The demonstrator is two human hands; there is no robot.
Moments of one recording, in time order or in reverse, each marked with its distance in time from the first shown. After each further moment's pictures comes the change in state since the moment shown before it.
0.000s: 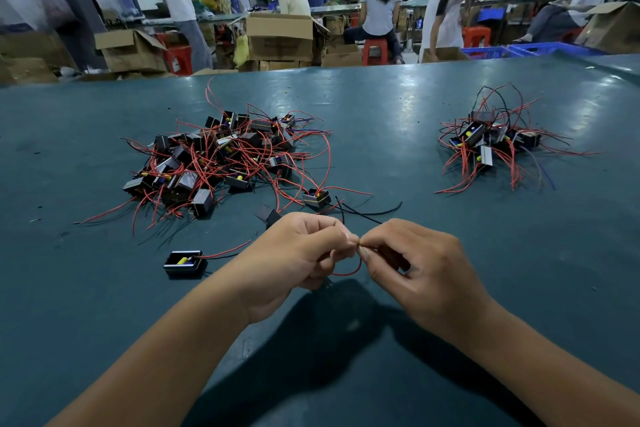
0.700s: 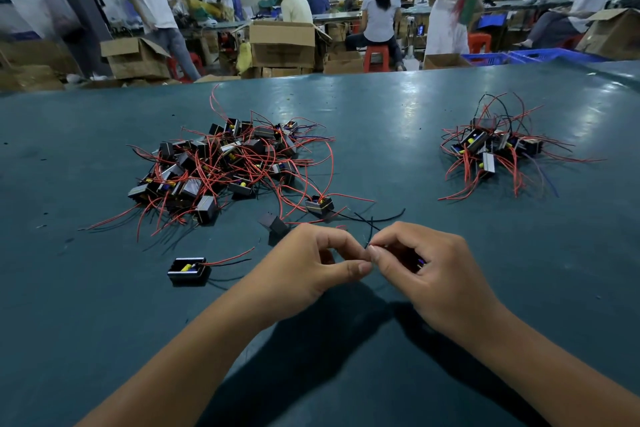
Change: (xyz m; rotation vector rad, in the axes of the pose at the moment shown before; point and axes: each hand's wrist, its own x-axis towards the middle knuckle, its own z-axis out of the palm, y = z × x) left_hand 0.005 -0.015 -0.005 0.425 0.041 0.207; right_hand 0.000 0.007 -0.002 0.164 -0.002 0.196
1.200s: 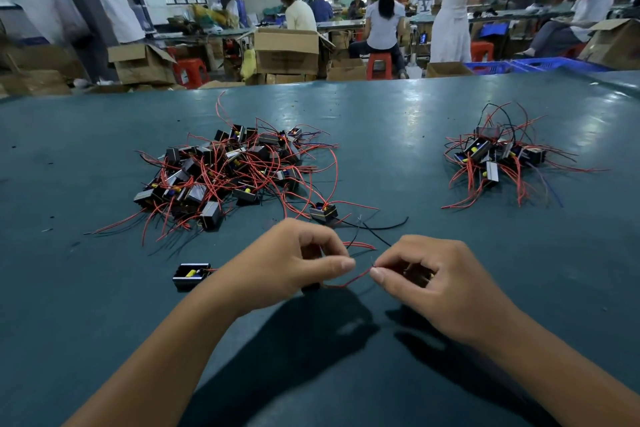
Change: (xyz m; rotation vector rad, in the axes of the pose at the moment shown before) left_hand 0.001 -0.007 -0.032 0.052 -0.079 0.037; right_hand 0.002 0.002 -0.011 0.011 -0.141 0.049
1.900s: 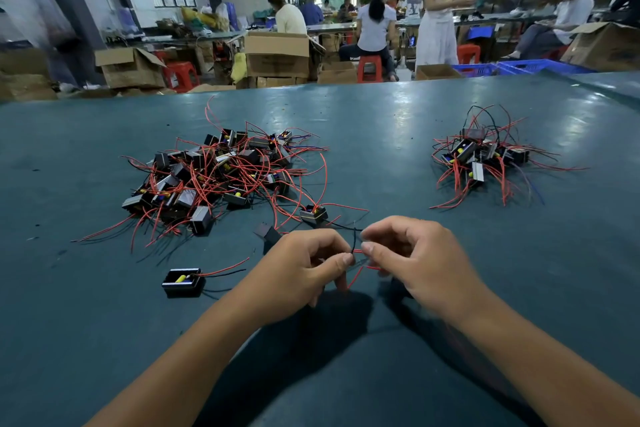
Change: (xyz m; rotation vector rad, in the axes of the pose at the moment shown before) left_hand 0.012 -0.009 0.028 -0.031 0.084 0.042; right_hand 0.017 0.007 0.007 0.181 0.118 0.277
